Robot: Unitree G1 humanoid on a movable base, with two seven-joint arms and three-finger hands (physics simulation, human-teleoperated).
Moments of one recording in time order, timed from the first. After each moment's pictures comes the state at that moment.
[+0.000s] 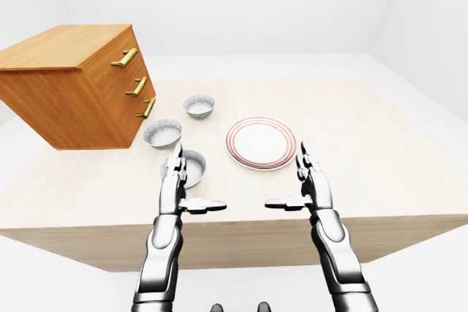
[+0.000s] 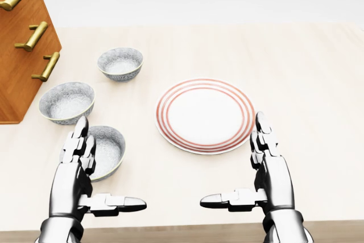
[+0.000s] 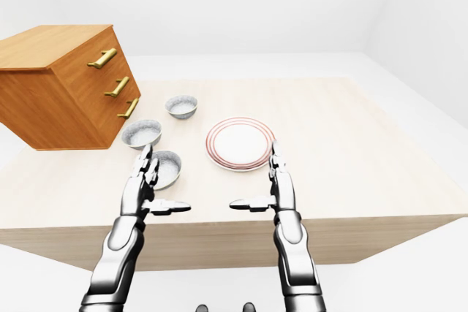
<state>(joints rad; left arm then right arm) 0.00 0.01 0.01 0.00 -0.01 0.00 -0.01 0.00 -0.01 -0.01 0.00 0.00 0.00 0.01</state>
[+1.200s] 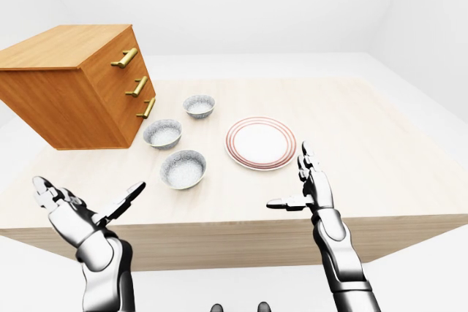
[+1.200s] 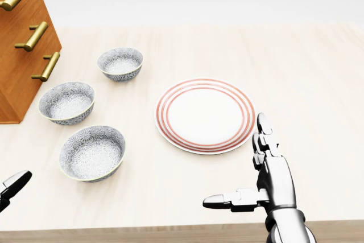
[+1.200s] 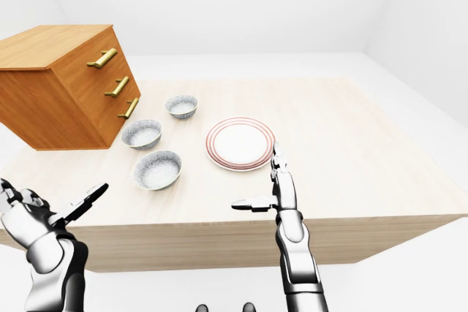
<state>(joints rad) 0.07 0.03 0.37 -0.23 -0.13 0.06 0.49 -0.01 -0.02 -0.03 0.03 -0.02 0.00 0.02</state>
